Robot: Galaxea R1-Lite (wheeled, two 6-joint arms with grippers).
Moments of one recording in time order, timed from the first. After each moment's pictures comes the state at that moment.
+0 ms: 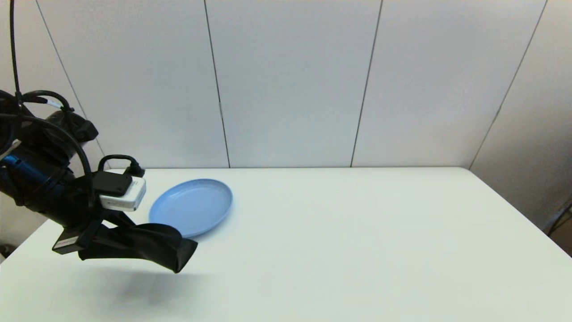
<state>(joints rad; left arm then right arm) 0.03 1.71 -1.35 0.96 -0.36 1.56 0.00 0.00 0.00 0.00 0.01 -0.01</state>
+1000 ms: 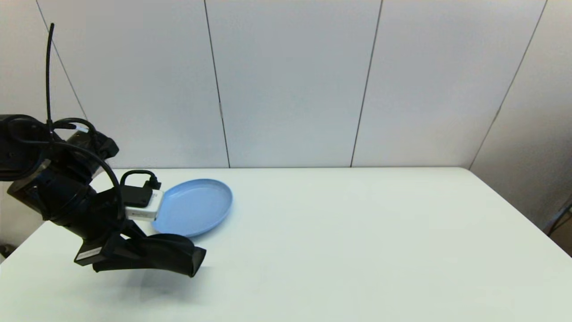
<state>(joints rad) -0.02 1.75 -1.22 0.81 -0.31 1.43 0.00 0.00 0.00 0.00 0.01 -0.01</state>
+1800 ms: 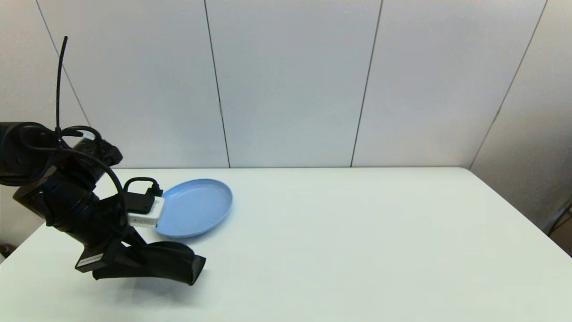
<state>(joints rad) -0.02 1.77 -1.19 0.81 -0.31 1.43 0.00 0.00 0.00 0.00 0.01 -0.01</state>
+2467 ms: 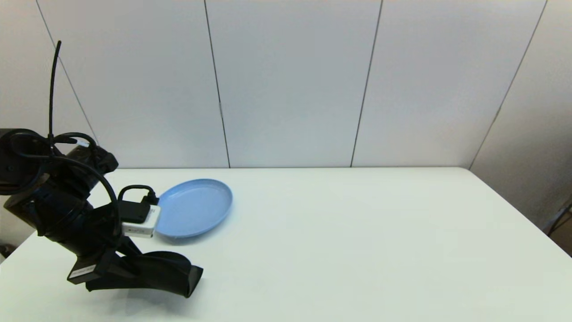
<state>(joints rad) -0.02 1.73 -1.13 0.81 -0.31 1.43 0.00 0.00 0.00 0.00 0.01 -0.01</state>
